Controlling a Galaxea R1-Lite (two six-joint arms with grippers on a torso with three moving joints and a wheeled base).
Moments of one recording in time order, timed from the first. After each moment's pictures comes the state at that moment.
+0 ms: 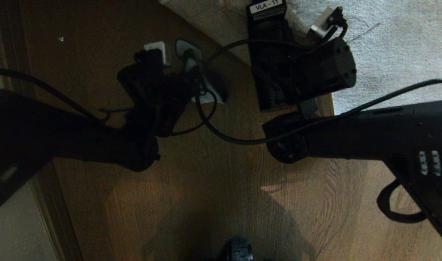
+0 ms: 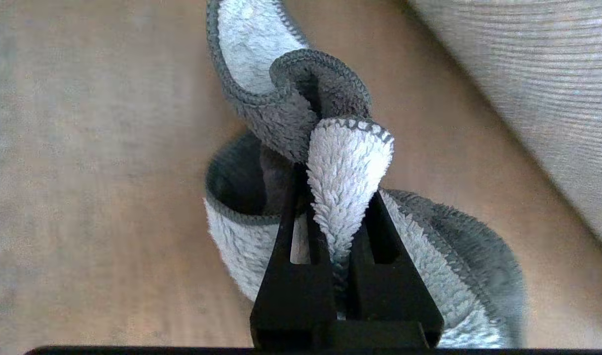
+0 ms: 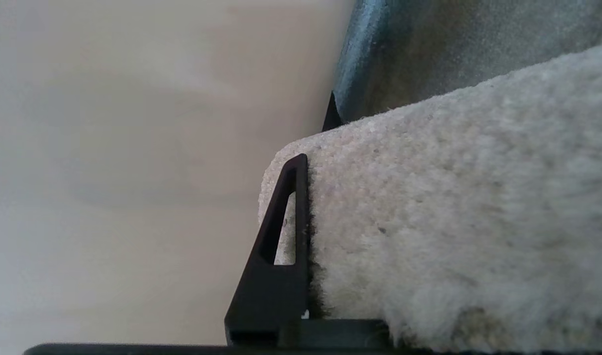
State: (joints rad) left arm -0.50 2.05 -1.26 -1.15 0.21 -0.12; right arm 0.77 2.22 -1.78 -1.52 -0.27 0.75
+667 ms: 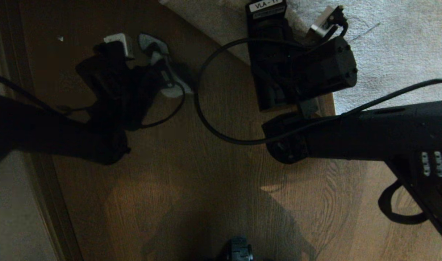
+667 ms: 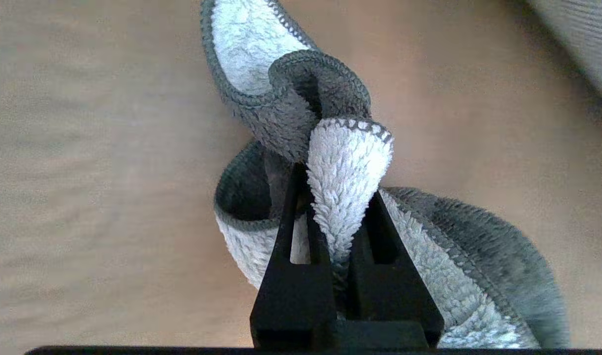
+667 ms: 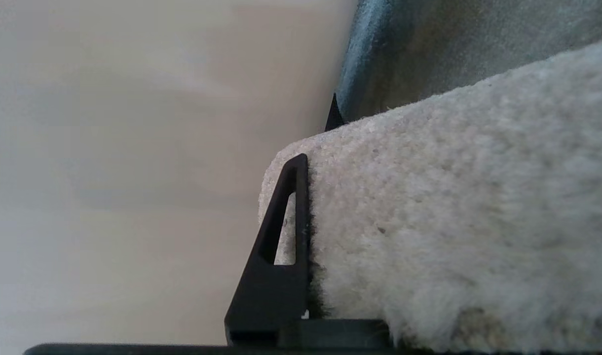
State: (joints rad) left arm -0.34 1.96 -1.18 -1.15 0.21 -0.12; right arm 0.78 2.22 -1.78 -1.52 -0.28 0.75
